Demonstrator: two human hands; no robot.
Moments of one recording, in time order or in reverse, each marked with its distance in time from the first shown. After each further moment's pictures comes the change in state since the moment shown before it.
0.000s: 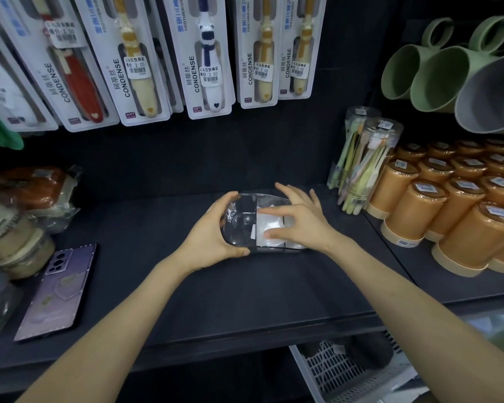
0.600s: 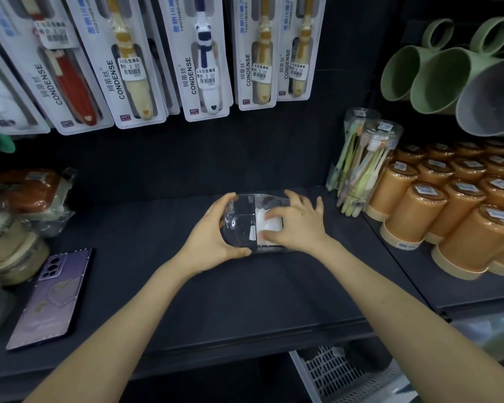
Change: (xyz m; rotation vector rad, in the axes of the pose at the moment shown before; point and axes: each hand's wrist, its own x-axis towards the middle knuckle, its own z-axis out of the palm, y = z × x) left_hand 0.004 -0.001 0.005 0.002 0.031 0.022; right_hand 0.008 -0.017 0.005 -0.285 -0.066 0.256
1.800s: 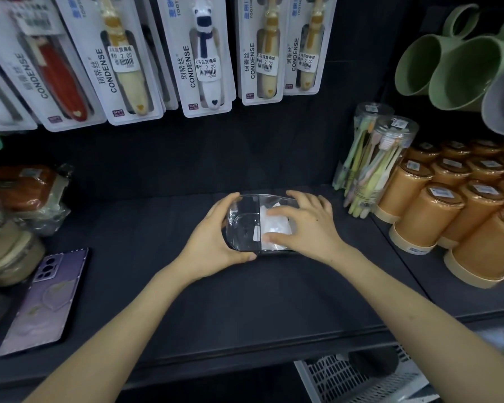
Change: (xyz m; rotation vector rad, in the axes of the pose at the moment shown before) left_hand -0.001 0.003 0.001 -0.006 0.002 0.042; right_hand -0.001 0.017 0.007 0.074 0.167 -0.165
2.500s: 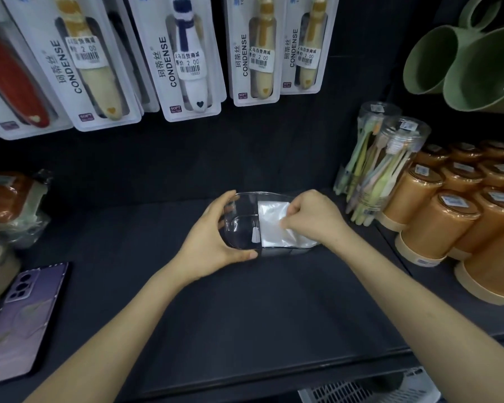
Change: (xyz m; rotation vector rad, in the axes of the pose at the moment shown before) left_hand 0.030 -0.010 0.003 -0.038 0.039 -0.068; right_hand 0.043 0.006 -0.016 0.173 -0.130 0.336
